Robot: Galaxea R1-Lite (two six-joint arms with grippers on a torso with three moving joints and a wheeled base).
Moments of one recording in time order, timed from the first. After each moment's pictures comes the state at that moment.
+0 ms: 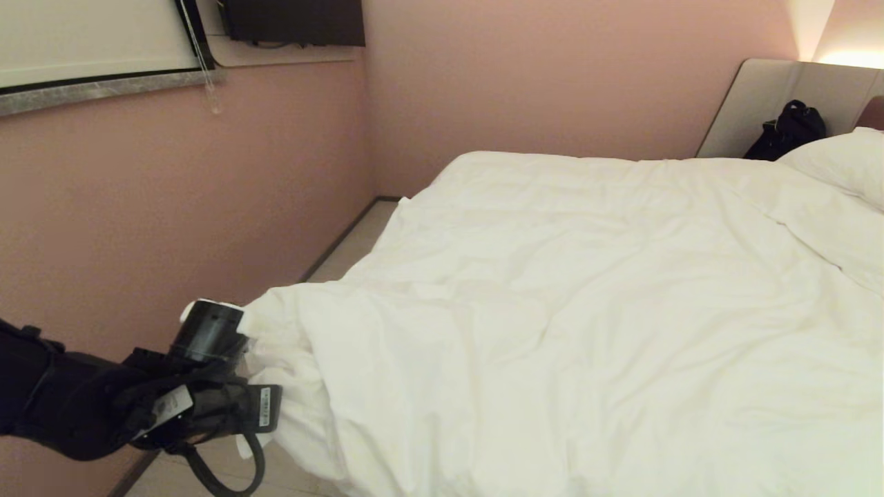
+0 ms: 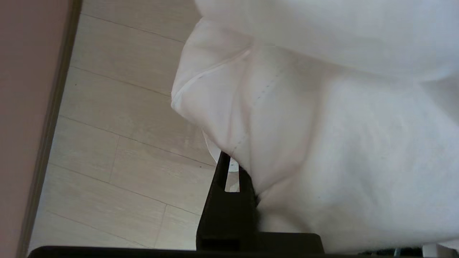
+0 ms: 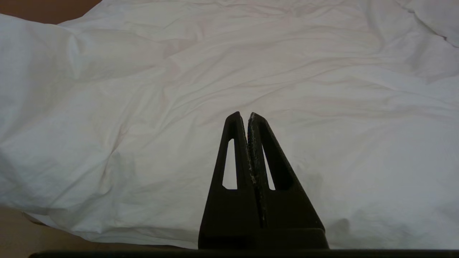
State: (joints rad) left arm -0.24 1.71 -0.62 -0.16 0.25 -0.26; right arm 0.00 0.00 0.00 0.00 0.00 -0.03
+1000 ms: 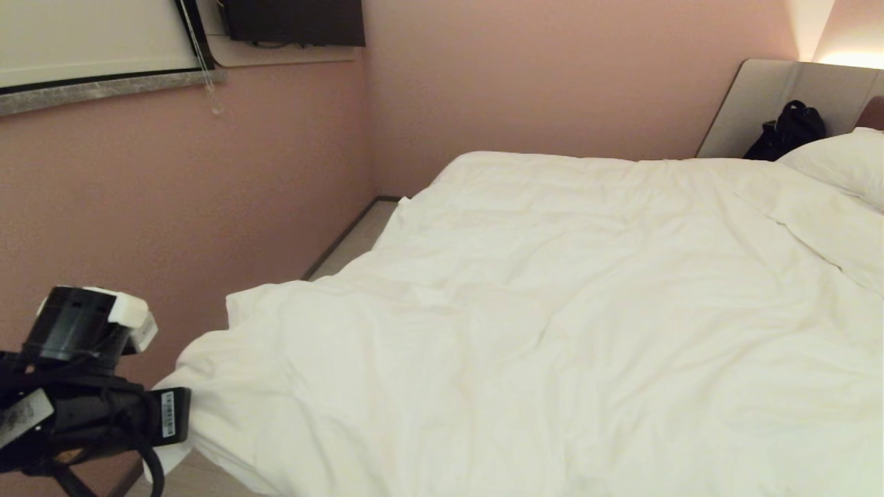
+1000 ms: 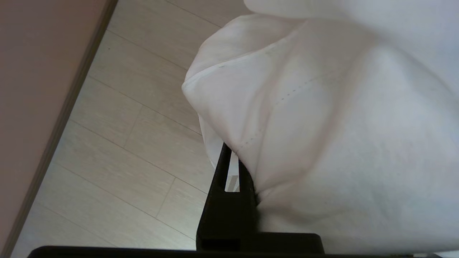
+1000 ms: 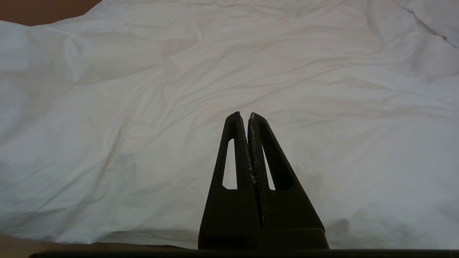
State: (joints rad) left arm -0.04 1.42 -0.63 0.13 0.25 -0.25; right arm 0.00 0.00 0.00 0.00 0.00 -0.03
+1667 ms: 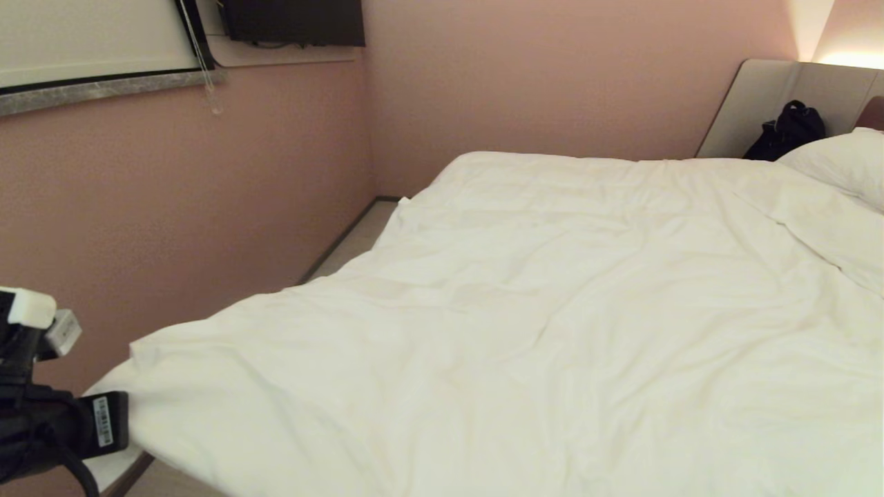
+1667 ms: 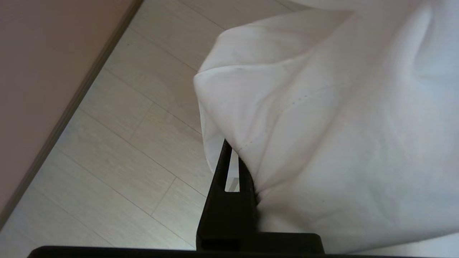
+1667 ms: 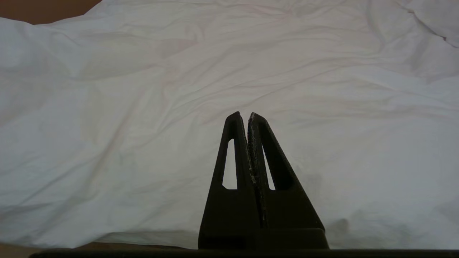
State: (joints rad) left arm 0.09 1.26 -0.63 0.22 0.24 -0.23; right arm 0.00 0.00 0.00 0.00 0.00 -0.03
